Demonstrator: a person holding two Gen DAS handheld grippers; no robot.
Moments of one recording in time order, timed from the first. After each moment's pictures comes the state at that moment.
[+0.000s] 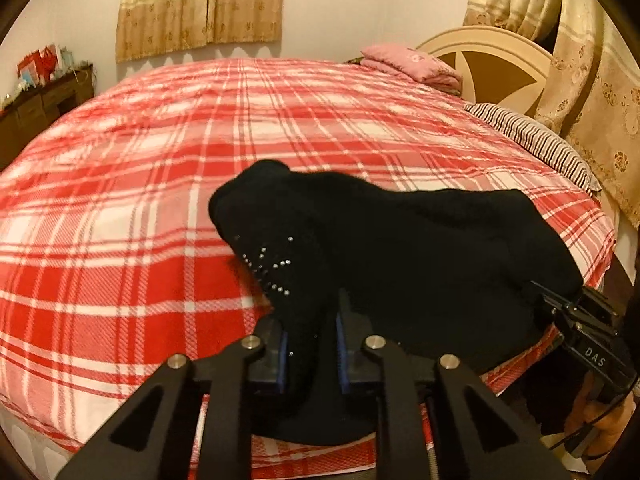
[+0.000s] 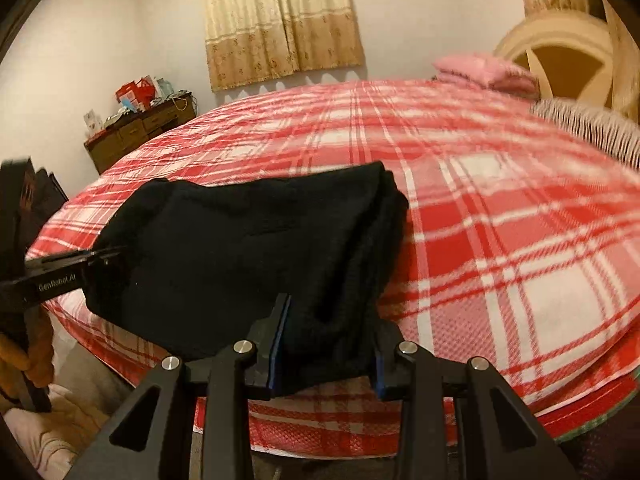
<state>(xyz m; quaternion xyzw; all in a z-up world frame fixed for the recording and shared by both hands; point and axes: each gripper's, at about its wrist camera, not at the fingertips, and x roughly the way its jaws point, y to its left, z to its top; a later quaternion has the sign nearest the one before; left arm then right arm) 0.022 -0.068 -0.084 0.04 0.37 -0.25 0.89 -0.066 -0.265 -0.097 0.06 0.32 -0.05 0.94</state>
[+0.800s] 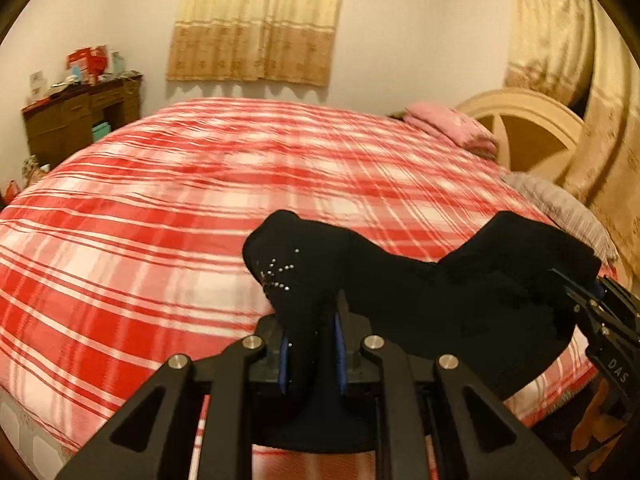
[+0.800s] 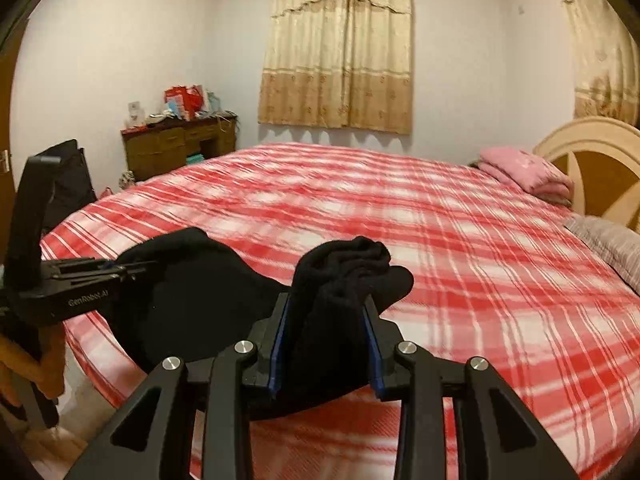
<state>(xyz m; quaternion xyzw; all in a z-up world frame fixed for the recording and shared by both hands) 0.058 0.011 -0.037 -0.03 0.31 -0.18 0.93 -0.002 -0.172 -0.009 -0.04 0.23 0.01 0.97</state>
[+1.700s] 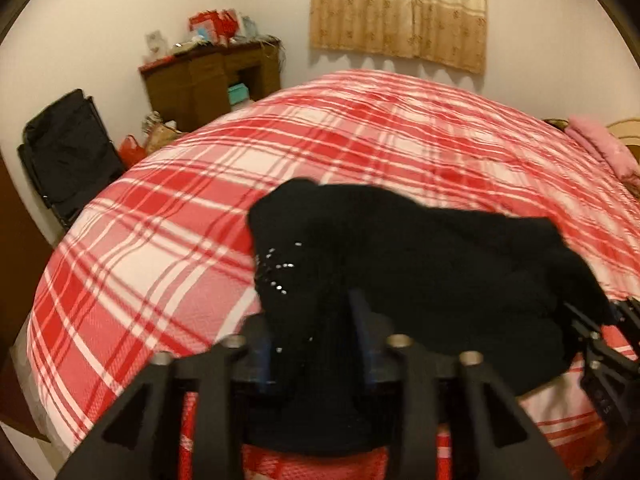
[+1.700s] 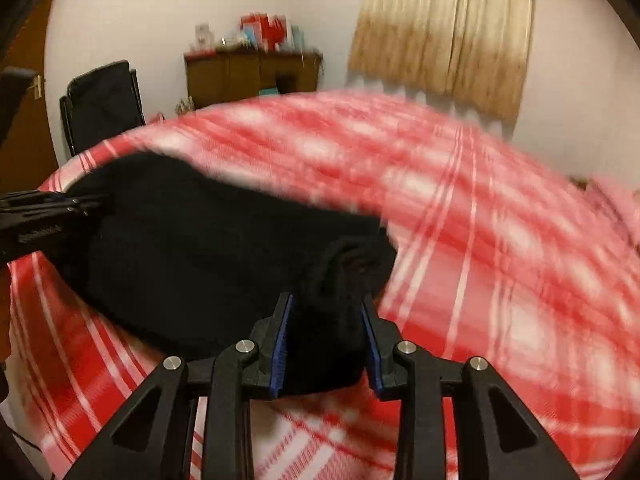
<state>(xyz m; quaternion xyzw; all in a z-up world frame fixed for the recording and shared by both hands) 0.197 0.179 -0.081 -0.02 0.35 0.07 0.93 0.227 -0.026 -0.091 -0.11 0.32 0.14 0.93</state>
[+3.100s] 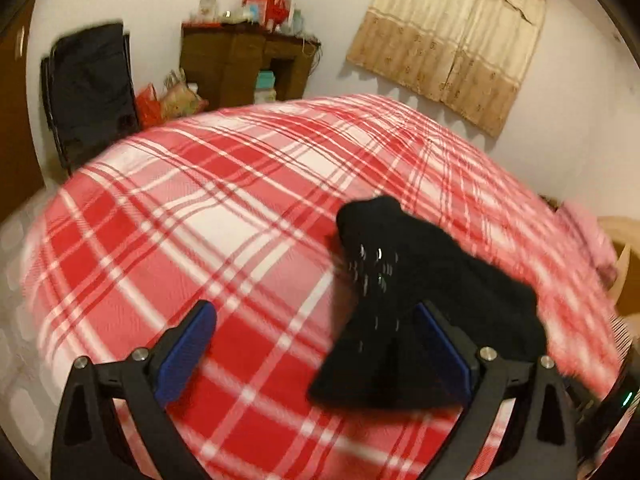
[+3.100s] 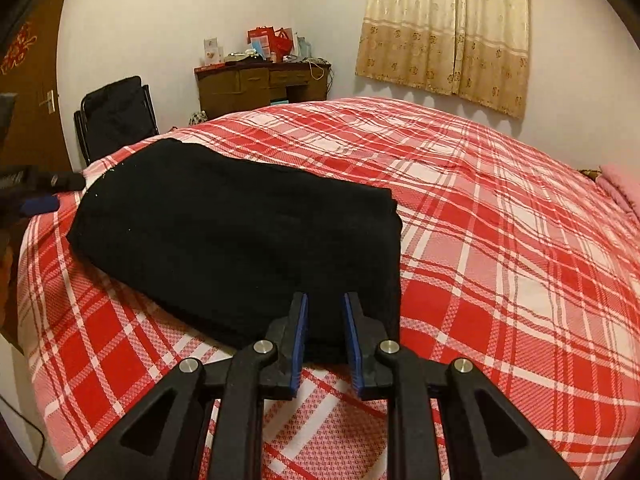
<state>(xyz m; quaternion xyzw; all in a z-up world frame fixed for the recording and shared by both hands) 0.170 0.258 -0.065 -0.19 0.35 0.04 0.92 0.206 -0.037 -0.091 -0.08 0.32 0.16 0.93</state>
